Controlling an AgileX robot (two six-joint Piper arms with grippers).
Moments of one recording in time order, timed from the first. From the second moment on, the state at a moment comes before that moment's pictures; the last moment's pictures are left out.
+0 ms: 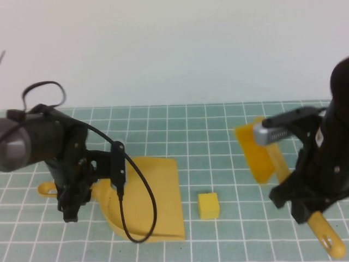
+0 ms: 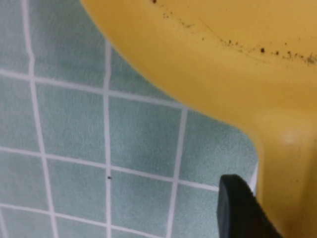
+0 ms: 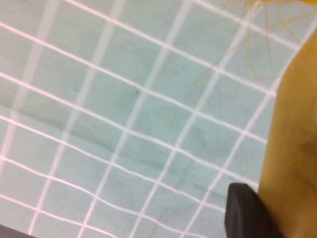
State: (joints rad) right arm 0.54 1.60 -1.27 0.06 1.29 0.11; left arm -0.35 1.81 -1.11 0.29 0.76 0.92
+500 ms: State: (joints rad) right arm 0.58 1.65 -1.16 0.05 1.22 0.23; left arm -0.57 1.81 -1.12 0.54 0.84 0.68
